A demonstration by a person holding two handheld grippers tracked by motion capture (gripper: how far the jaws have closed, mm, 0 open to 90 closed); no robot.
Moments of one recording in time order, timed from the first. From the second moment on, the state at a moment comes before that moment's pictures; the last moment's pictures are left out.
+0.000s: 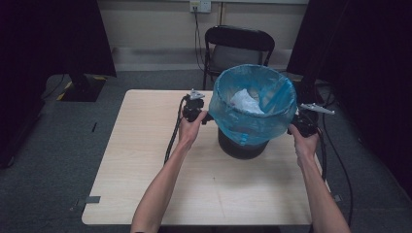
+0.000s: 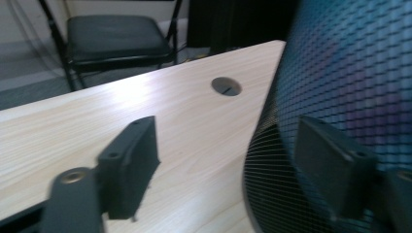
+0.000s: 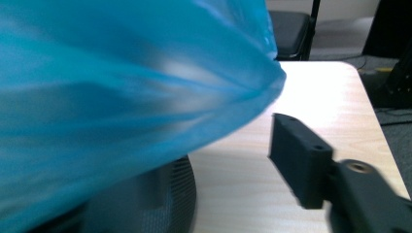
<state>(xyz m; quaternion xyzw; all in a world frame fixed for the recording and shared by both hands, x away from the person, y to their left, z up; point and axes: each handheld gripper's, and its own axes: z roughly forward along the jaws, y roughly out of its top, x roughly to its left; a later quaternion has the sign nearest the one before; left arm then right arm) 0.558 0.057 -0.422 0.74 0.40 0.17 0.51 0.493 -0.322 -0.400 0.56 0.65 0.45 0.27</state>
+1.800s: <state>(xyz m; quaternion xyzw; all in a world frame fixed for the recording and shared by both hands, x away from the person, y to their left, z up) 0.402 0.164 -0.419 0.75 0.38 0.15 0.52 0.399 -0.246 -0.408 0.45 0.71 0.51 0.20</state>
